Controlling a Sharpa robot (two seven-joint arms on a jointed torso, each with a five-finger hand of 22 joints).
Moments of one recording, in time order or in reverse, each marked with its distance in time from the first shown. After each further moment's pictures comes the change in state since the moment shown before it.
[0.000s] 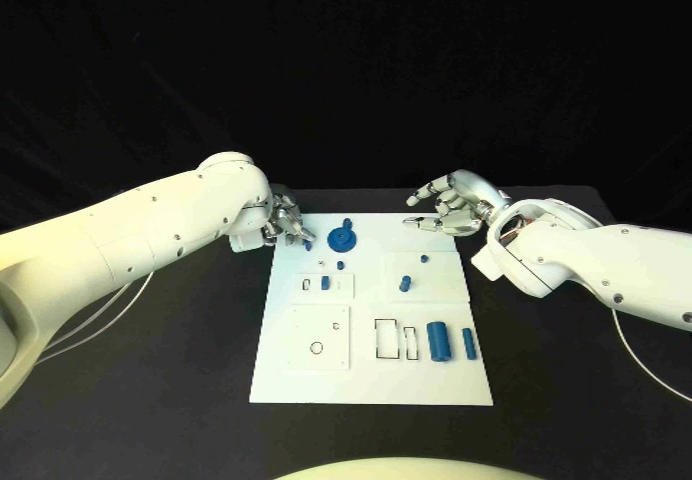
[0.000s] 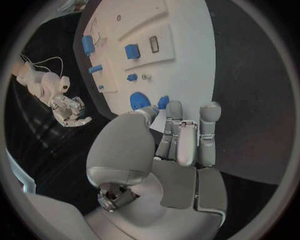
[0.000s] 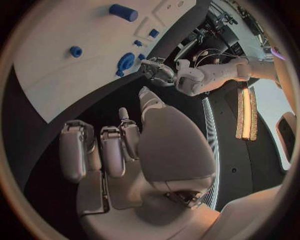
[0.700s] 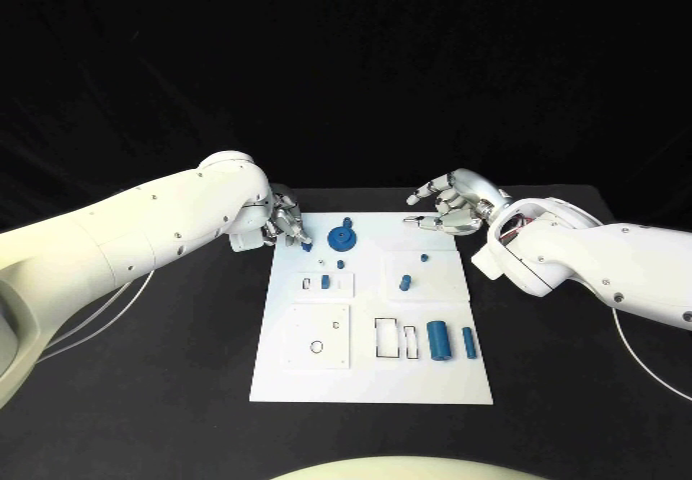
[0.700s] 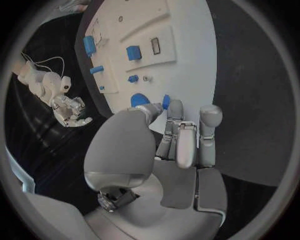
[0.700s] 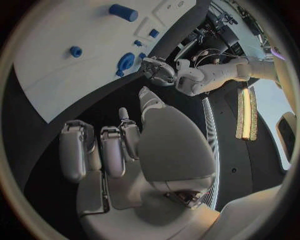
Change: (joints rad) left arm 0.000 0.002 -0.002 -0.004 0.010 0.014 0.003; left_hand 0.117 -0.060 0.191 -0.027 0.008 0.018 -0.004 0.020 0.001 0.022 -0.006 -0.019 -0.021 0.011 -0.011 0.024 0.013 -0.010 0.026 -0.010 0.055 0.062; right arm 0.000 0.000 0.000 0.000 0.000 0.000 0.000; right_hand 0.000 0.000 0.000 0.000 0.000 0.000 0.000 0.000 -0.001 0.000 0.000 0.000 0.000 0.000 0.000 0.000 0.000 0.000 0.000 0.000 0.000 0.000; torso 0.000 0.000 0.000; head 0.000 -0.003
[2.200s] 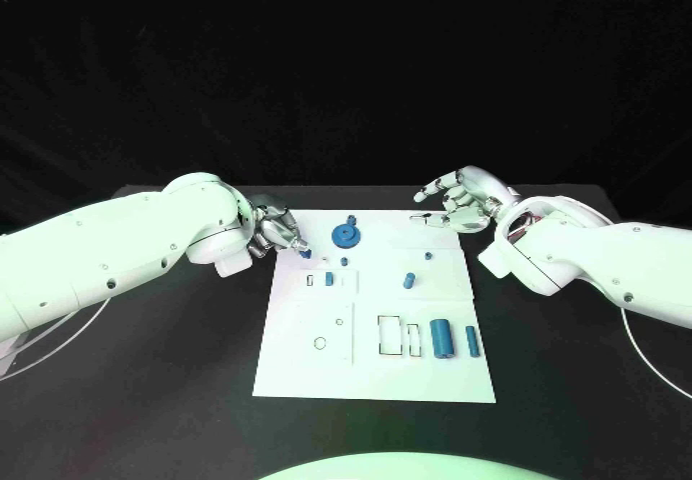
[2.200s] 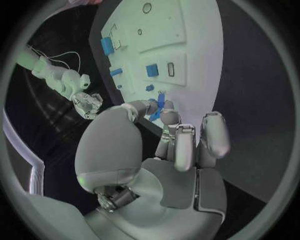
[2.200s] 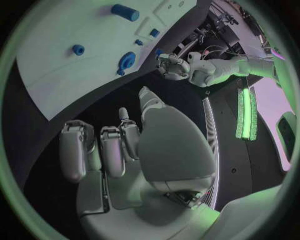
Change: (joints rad) left arm -0.027 -0.266 -0.002 0.395 0.091 -0.221 0.004; left_hand -0.198 -0.126 0.105 -0.071 0.352 0.092 -0.037 0.040 0.038 0.212 -0.052 0.139 0.209 0.002 -0.035 0.061 0.000 -0.052 0.153 -0.036 0.178 0.246; right arm -0.001 -0.011 0.000 0.002 0.000 -0.002 0.001; right_hand 0.000 0.000 0.000 0.000 0.000 0.000 0.000 0.000 0.000 0.000 0.000 0.000 0.001 0.000 0.000 0.000 0.000 0.000 0.000 0.000 0.000 0.000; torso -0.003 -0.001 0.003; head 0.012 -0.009
